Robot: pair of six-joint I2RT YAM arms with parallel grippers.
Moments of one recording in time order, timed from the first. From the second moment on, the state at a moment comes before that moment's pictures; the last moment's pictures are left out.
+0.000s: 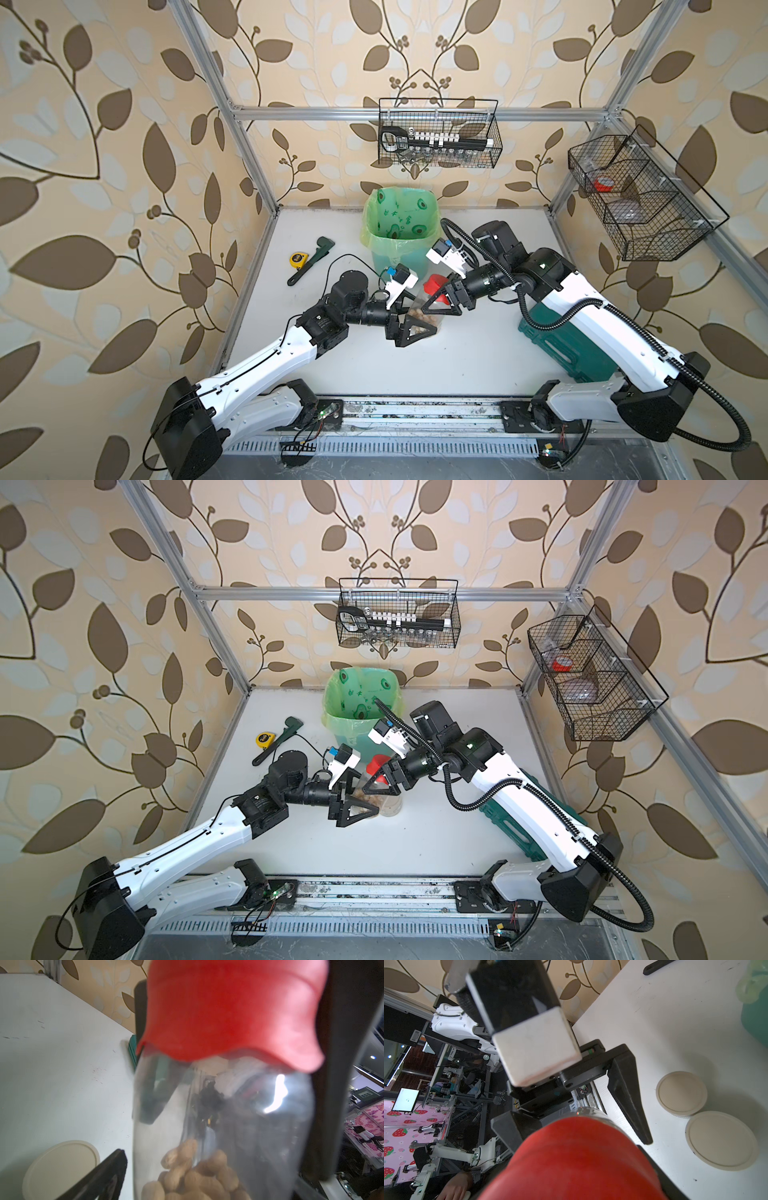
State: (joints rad) left arm -0.72 1.02 0.71 0.07 0.83 -0.39; right arm 0.65 1.33 1.43 -0.94 -0.81 0.16
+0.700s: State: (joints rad) left arm -0.75 1.03 0.73 0.06 0.84 -0.38; right arm 0.66 1.34 1.43 -0.90 -0.82 0.18
